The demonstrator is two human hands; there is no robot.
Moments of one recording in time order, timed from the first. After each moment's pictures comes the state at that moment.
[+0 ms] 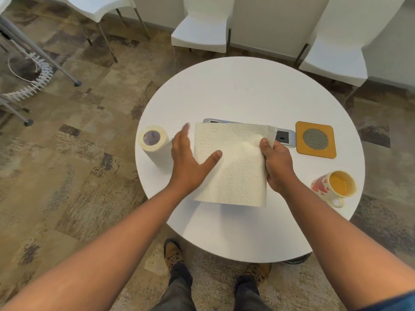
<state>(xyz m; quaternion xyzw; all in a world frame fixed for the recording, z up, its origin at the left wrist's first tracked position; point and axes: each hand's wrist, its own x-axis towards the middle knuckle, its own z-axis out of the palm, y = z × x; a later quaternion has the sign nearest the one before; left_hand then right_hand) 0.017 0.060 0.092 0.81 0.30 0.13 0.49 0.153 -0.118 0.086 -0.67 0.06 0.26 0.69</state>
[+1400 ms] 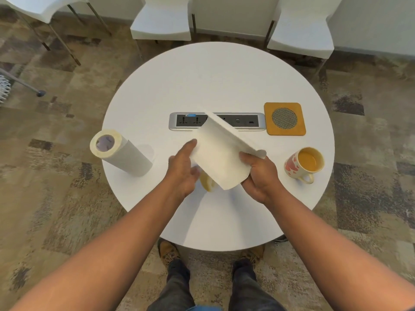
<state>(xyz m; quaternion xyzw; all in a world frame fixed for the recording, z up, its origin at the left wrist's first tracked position) 0.072 -0.010 0.093 0.36 0.53 -0.02 0.77 0.125 -0.181 0.084 -0.48 0.17 0.31 0.80</state>
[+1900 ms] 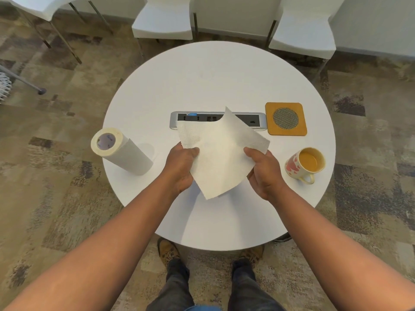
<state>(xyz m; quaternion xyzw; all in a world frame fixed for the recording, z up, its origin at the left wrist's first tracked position) 0.075 -0.001 0.096 0.46 0.43 -0.01 0.78 0.132 -0.181 0.087 -0.56 0.14 0.28 0.76</state>
